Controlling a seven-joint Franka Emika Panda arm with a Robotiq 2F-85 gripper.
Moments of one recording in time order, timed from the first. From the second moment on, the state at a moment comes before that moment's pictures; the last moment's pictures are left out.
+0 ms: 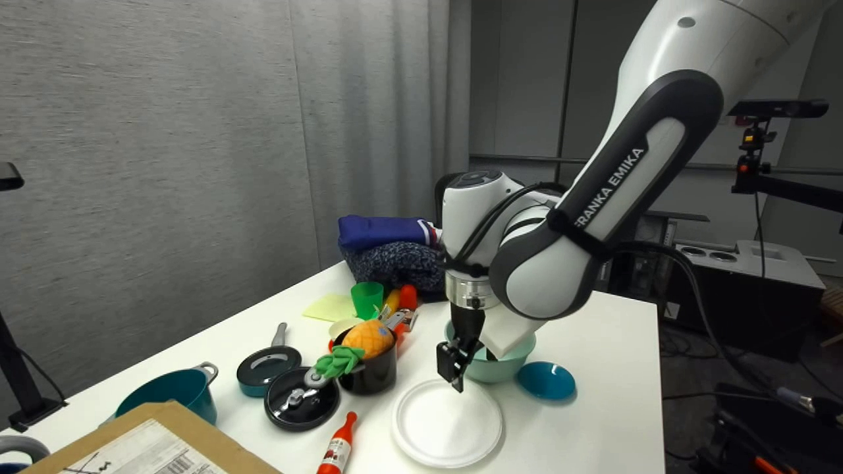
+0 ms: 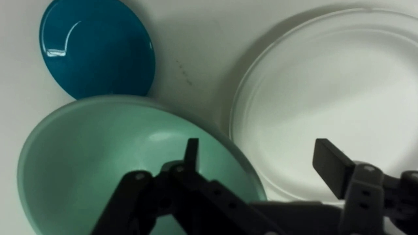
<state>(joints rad) 0.10 0.40 -0.07 -2.19 -0.23 2.62 0.55</state>
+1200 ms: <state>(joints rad) 0.24 0.40 -0.22 -2.15 -0.36 2.61 0.67</state>
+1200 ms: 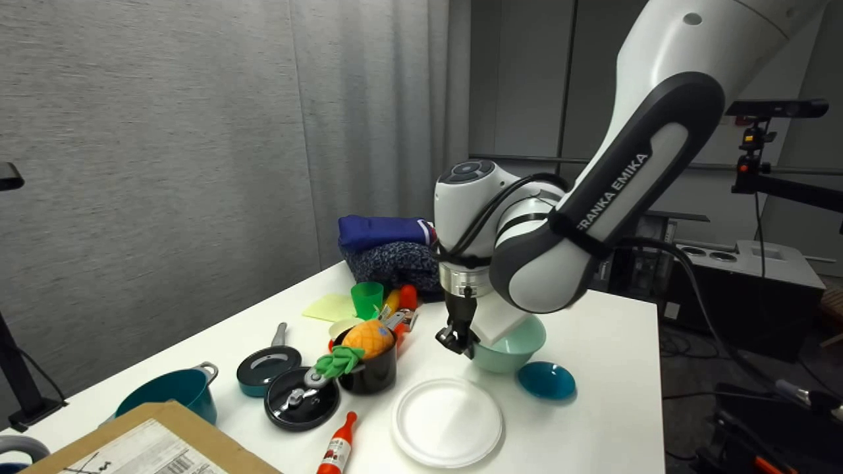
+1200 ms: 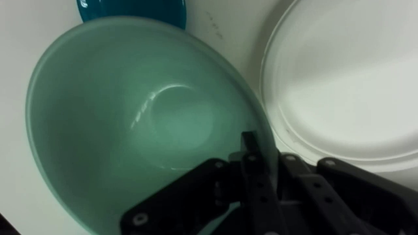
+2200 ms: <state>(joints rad) 0.14 0.33 0.03 -2.13 0.06 2.54 0.30</state>
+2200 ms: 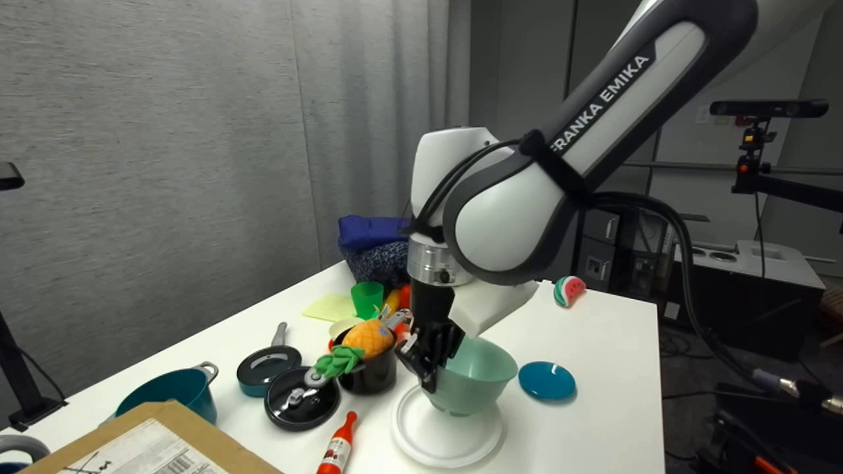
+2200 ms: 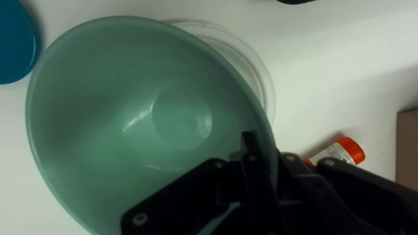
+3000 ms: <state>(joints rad) 0.15 0.46 0.05 -2.06 0.05 2.59 0.29</state>
